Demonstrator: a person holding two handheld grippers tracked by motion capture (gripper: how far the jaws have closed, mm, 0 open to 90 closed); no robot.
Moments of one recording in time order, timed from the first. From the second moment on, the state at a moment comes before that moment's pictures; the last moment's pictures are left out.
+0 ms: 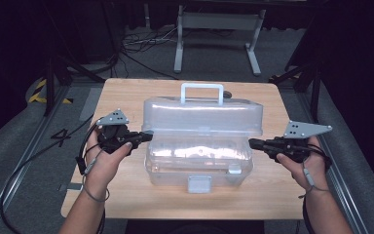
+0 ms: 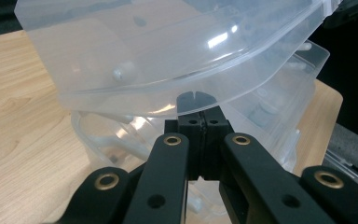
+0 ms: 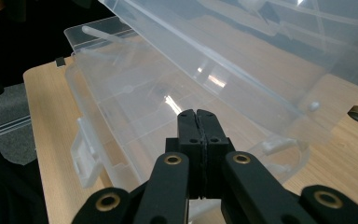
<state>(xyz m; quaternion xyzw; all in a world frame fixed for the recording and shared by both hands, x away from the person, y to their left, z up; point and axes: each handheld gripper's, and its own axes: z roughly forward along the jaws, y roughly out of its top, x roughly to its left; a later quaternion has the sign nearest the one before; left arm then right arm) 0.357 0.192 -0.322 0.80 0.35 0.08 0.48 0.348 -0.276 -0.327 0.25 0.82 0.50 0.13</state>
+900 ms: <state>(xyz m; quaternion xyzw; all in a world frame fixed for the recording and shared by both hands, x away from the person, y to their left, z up) 0.354 0.189 -0.327 0.84 0.34 0.05 0.43 0.355 -0.290 -0.332 0.30 0.82 0.48 0.09</state>
